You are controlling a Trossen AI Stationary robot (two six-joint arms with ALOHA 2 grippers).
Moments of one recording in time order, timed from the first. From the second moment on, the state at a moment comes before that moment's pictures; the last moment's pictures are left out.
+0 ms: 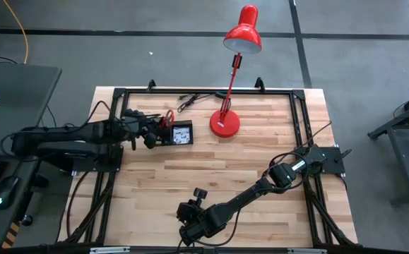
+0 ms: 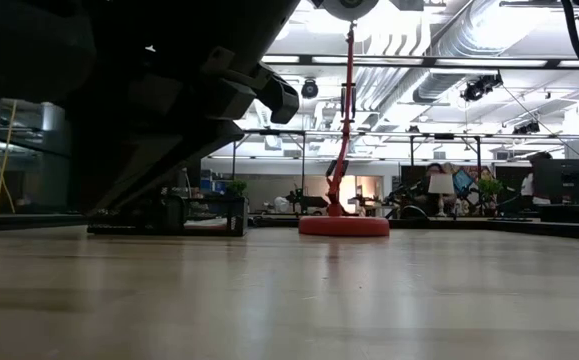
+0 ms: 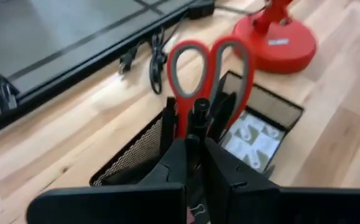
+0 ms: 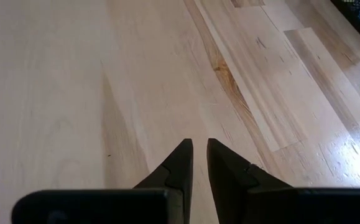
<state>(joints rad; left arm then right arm) 0.28 0.67 0.43 -0.44 -0.46 -0.37 0.54 2.61 2.31 -0.80 0.68 0.65</state>
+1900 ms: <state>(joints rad) -0.72 0.32 0.02 0.18 -0.71 -0.08 0.50 2.65 2.31 -0.22 0.35 0.13</state>
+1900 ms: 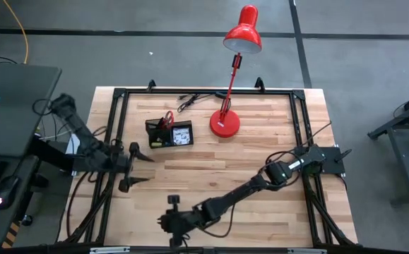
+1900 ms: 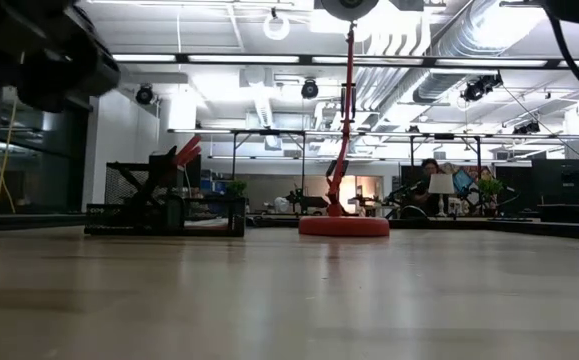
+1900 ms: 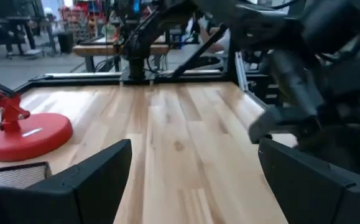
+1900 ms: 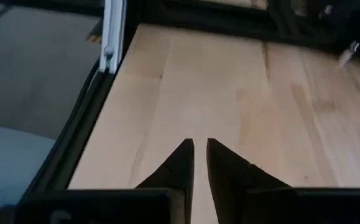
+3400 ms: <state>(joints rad) -1.03 0.22 0.01 0.09 -1.09 -0.06 0.49 2.37 1.45 0.85 0.44 0.05</state>
